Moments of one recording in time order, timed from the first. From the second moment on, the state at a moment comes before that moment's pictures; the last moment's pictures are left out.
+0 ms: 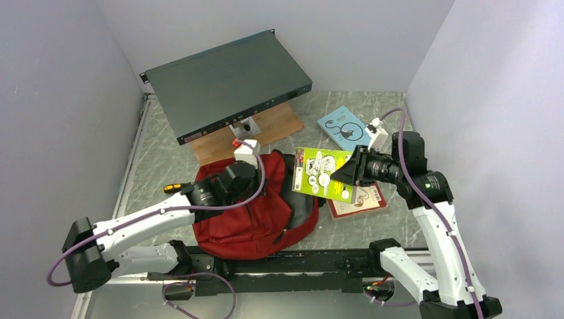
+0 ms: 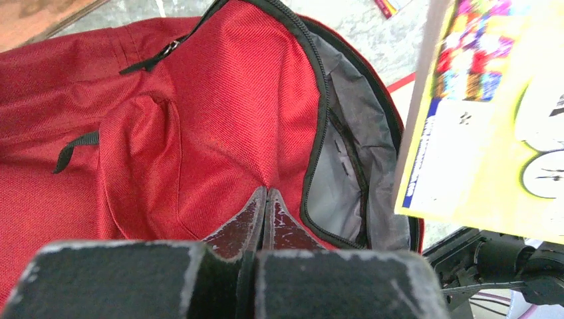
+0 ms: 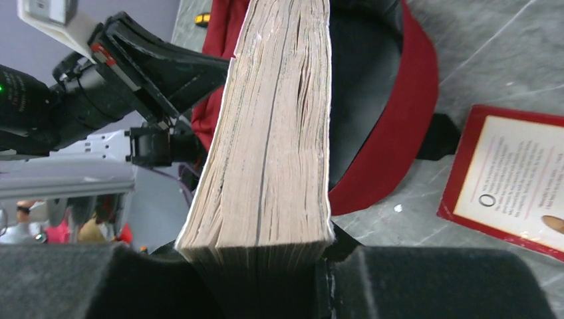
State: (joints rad) left arm -0.98 1.13 0.86 -0.31 -0.36 -0.67; right arm 0.18 0.84 1.10 -0.90 -0.62 0.40
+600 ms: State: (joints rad) left arm -0.98 0.89 0.62 0.01 -0.31 -0.56; right arm 0.38 1.04 0.92 -0.76 -0.58 0.46
